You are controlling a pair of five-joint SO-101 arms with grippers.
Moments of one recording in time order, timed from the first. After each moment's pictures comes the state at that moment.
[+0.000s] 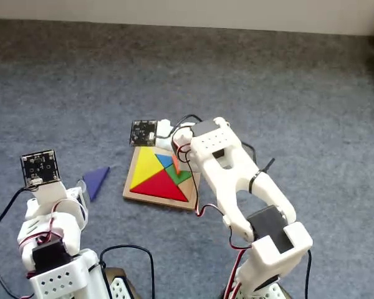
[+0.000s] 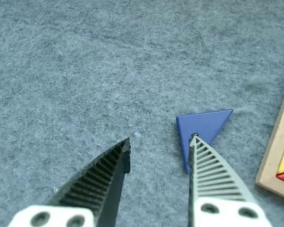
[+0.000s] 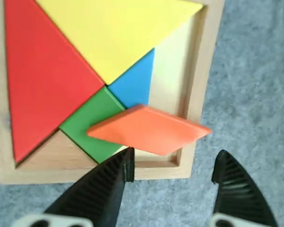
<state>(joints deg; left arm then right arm) -28.2 -95.3 84.8 64.4 -0.7 -32.0 7.9 15.8 54.0 63.4</state>
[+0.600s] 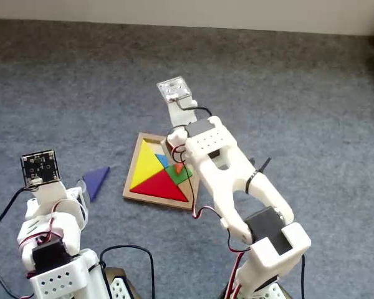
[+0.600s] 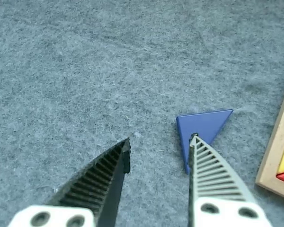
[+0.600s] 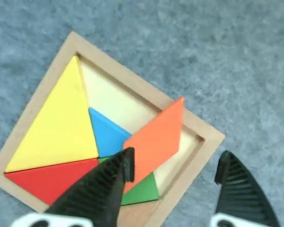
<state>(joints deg) -28.2 -95.3 84.8 64.4 -0.7 -34.2 7.9 13.8 53.8 -0.6</state>
